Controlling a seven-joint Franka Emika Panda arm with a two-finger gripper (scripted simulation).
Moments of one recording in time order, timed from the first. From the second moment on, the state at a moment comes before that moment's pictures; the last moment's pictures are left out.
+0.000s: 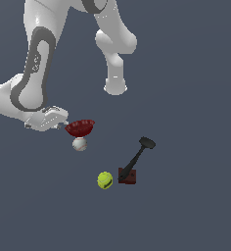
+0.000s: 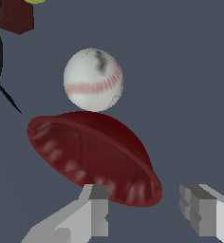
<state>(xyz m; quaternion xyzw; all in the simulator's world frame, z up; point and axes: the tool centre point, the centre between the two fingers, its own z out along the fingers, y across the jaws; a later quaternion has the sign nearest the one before) -0.104 -0.273 0.098 -0.95 -0.02 0.10 0.29</state>
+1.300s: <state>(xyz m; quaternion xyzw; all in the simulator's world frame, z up) -0.128 -0.282 0.071 -0.93 -0.04 0.09 0.35</state>
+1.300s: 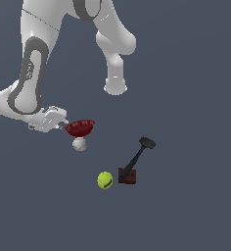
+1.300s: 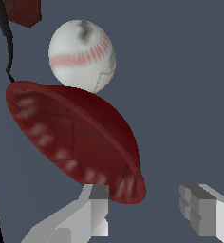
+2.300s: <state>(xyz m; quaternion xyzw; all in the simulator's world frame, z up) -0.136 -0.264 0.048 -0.93 -0.04 0.09 0.35</state>
